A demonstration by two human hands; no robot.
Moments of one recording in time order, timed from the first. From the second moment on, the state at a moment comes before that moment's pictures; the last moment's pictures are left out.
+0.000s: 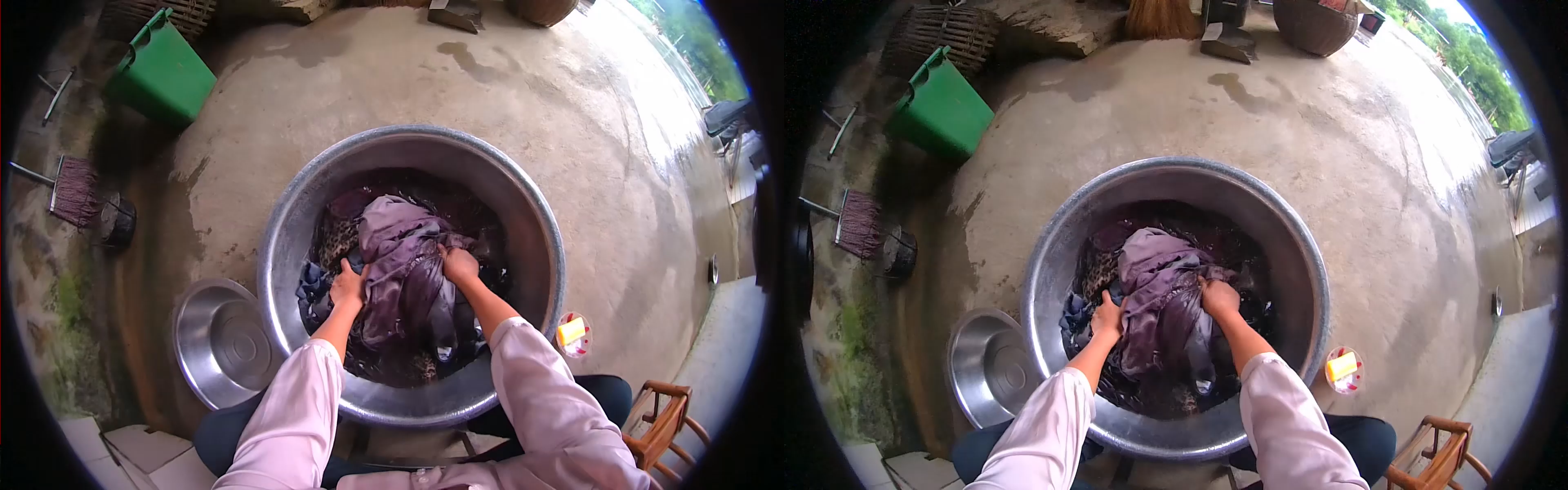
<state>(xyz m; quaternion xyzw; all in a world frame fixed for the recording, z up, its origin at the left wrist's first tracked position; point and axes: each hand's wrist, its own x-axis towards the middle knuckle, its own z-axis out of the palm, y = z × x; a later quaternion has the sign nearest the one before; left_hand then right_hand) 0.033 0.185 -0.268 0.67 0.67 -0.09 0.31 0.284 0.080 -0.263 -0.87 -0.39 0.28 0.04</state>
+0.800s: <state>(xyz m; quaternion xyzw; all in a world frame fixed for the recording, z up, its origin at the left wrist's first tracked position) 0.027 0.199 -0.225 0.72 0.48 0.00 0.49 0.168 -0.055 0.021 -0.59 0.11 0.69 0.40</state>
